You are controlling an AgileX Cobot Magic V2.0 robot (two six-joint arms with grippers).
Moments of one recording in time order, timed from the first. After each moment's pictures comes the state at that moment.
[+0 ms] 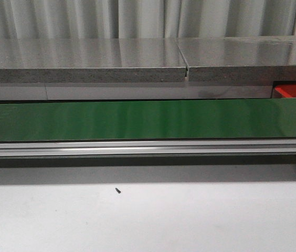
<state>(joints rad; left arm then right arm) 0.47 1.69 -1.43 -0.18 1.06 -0.13 -0.06 0.47 -0.39 0.32 0.43 -0.39</state>
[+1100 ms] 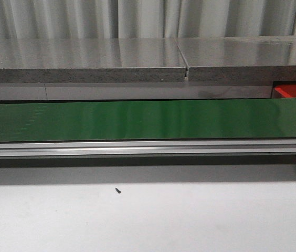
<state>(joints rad) 0.43 1.81 -1.58 -0.19 1.11 -0.20 -0.06 0.47 -0.39 0.32 0.43 -0.39</state>
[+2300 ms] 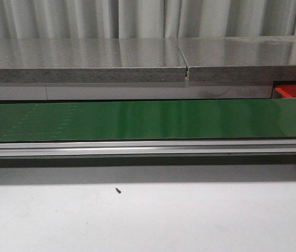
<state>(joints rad) 0.51 2.09 -1.63 -0.21 0.94 -0.32 -0.06 0.47 -0.39 0.32 0.43 -0.39</state>
